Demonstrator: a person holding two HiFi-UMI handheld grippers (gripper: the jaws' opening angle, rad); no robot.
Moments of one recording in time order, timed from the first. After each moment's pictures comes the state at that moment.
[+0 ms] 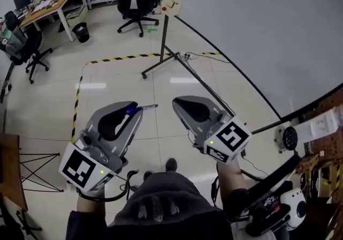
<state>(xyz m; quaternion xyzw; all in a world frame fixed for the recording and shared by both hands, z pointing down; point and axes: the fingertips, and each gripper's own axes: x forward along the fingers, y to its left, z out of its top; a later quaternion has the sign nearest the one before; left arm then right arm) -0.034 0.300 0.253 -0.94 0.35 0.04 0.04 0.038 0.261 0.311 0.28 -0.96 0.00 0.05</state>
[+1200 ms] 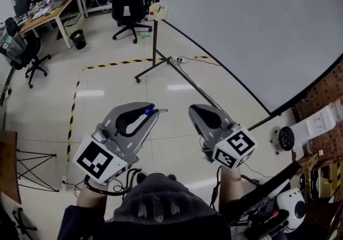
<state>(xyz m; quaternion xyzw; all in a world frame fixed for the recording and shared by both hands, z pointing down) 0.072 0.371 0.260 -0.96 0.29 0.01 0.06 0.161 0.339 0.321 0.37 -0.93 0.04 0.03</state>
